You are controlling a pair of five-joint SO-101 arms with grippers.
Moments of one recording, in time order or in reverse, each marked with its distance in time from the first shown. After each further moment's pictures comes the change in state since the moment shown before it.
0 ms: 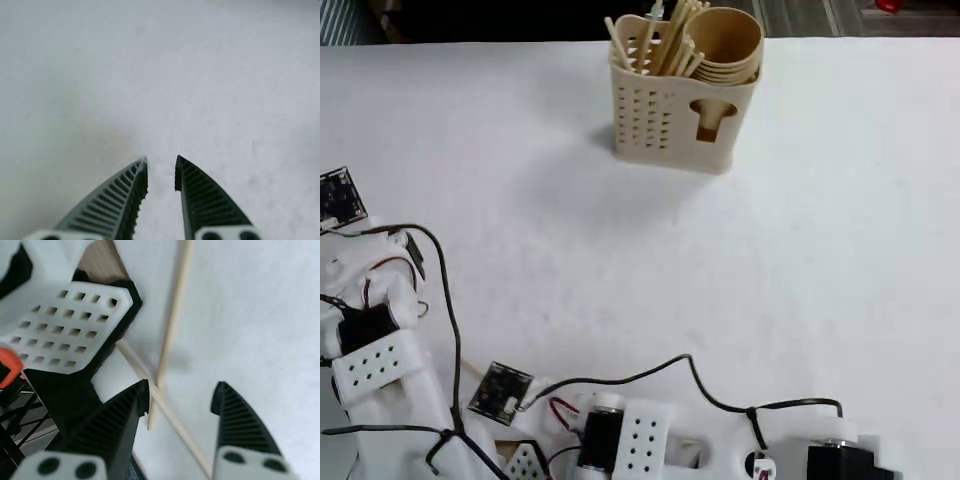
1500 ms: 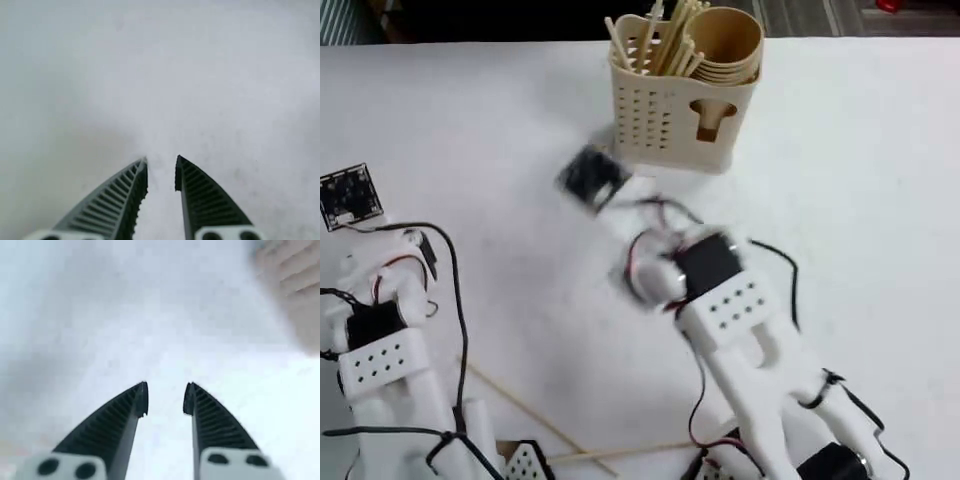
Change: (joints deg) left arm 3.3 0.0 0.0 1.6 -0.4; right arm 46.6 0.1 -30.3 19.6 32.9
